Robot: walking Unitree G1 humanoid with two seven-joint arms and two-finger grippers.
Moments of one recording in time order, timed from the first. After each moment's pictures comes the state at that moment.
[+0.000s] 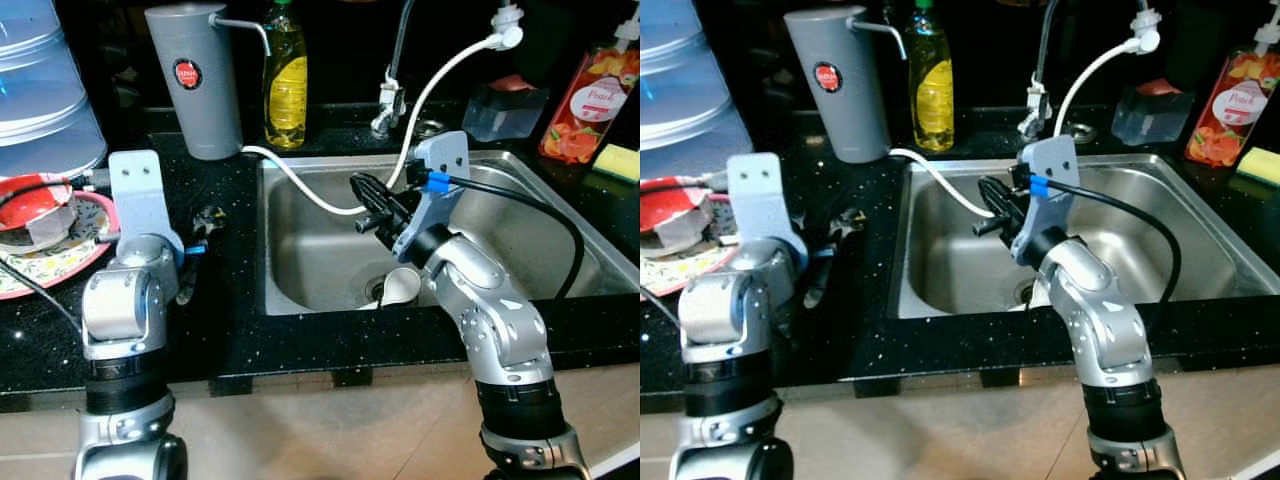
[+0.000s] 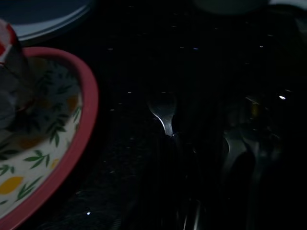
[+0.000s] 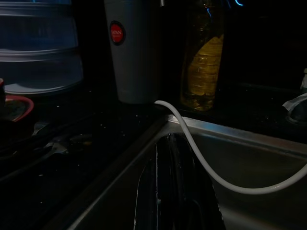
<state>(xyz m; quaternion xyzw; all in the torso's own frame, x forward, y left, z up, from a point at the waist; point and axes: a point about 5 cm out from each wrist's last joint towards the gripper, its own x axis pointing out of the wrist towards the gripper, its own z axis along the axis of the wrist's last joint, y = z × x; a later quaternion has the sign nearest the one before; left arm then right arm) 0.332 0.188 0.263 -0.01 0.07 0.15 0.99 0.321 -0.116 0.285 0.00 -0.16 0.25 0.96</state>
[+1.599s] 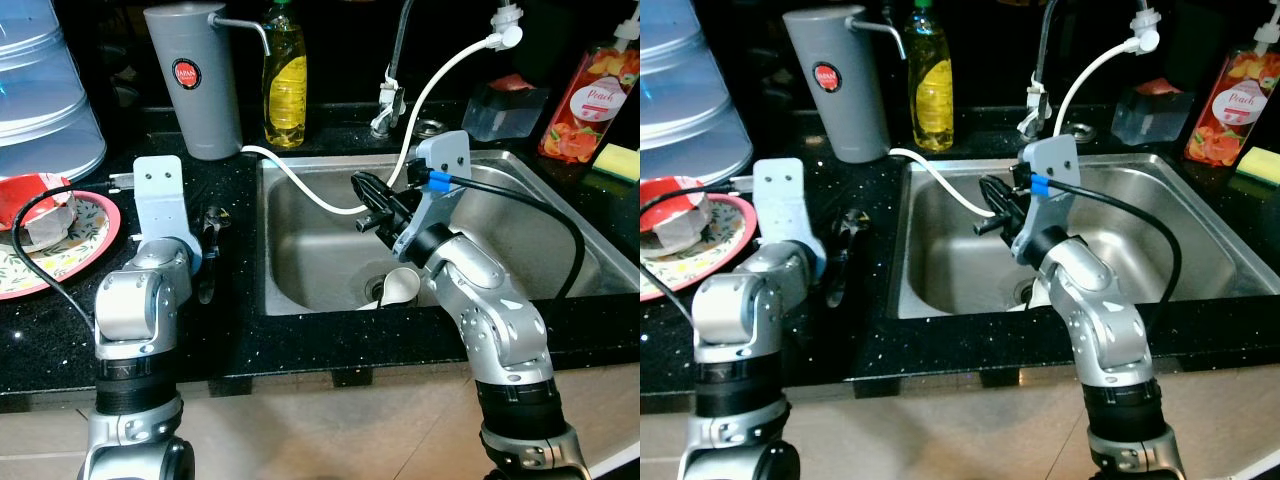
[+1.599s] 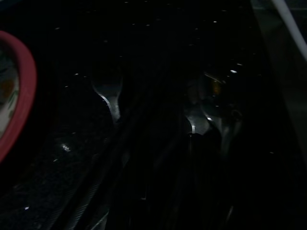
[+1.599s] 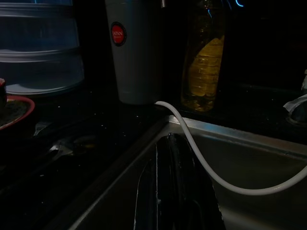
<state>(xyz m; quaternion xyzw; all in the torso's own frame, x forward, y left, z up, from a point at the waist) 0.334 0.168 0.254 -0.02 0.10 0.09 0.99 0.321 -0.116 0.285 0.00 -0.16 0.25 0.96</state>
